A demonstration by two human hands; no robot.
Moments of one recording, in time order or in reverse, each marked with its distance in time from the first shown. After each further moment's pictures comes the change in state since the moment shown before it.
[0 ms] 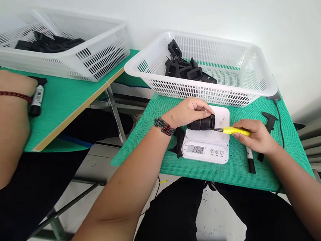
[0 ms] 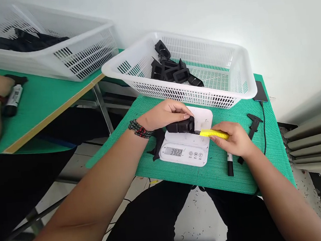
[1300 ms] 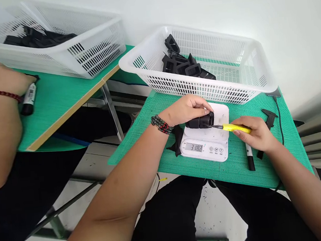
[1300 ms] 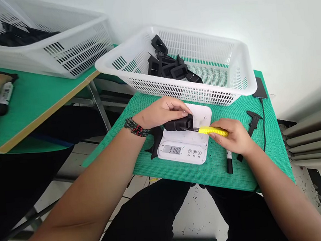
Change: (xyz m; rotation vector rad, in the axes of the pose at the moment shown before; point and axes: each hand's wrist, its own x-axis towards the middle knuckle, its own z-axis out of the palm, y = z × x) left_hand 0.000 0.004 0.001 0.002 -0.019 -0.025; right_hand 0.000 -0.001 -0.003 -0.013 -0.009 -0.062
